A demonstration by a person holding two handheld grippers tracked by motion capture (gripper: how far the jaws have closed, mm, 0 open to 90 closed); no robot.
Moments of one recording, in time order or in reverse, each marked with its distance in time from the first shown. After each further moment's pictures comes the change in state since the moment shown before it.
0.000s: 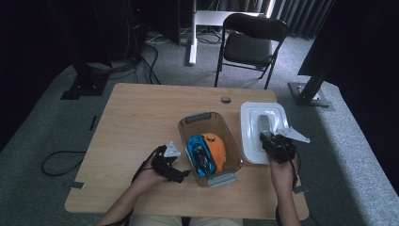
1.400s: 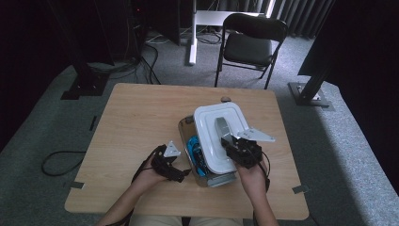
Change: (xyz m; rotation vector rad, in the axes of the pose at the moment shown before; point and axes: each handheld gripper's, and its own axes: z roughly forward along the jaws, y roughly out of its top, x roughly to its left) left arm -0.001 0.002 -0.003 -0.011 0.018 0.007; right arm 0.112 0.021 -0.014 0.034 0.288 -0.106
